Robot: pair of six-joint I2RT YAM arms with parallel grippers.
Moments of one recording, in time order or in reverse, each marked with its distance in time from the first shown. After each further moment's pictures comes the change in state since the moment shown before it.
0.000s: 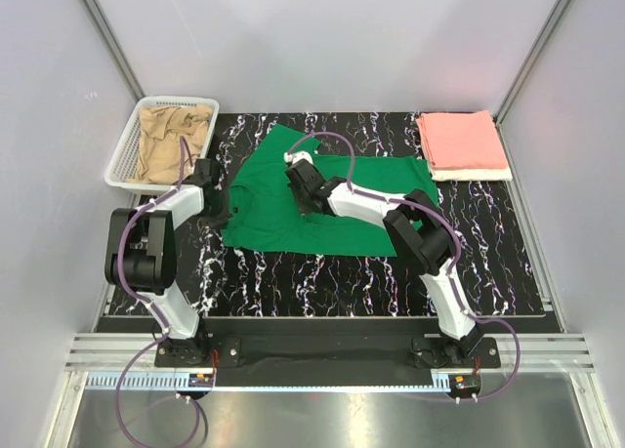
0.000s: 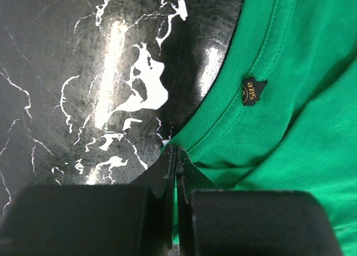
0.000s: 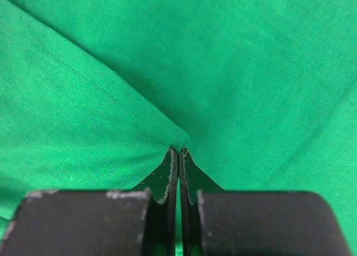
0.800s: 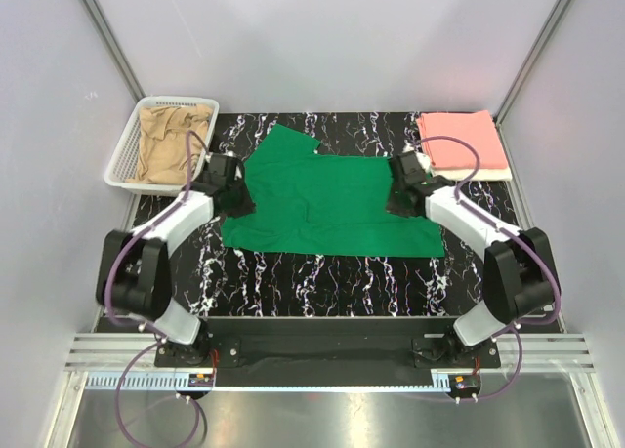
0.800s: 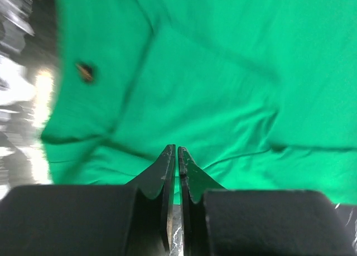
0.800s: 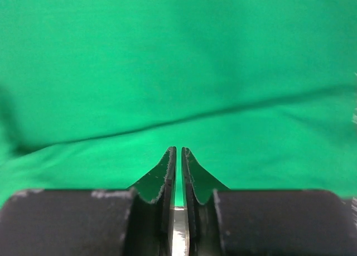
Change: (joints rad) left arm -0.155 -0.217 -0.005 0.080 0.124 -0.161; right arm -0.347 -0.639 -0.522 -0.206 -0.025 0.305
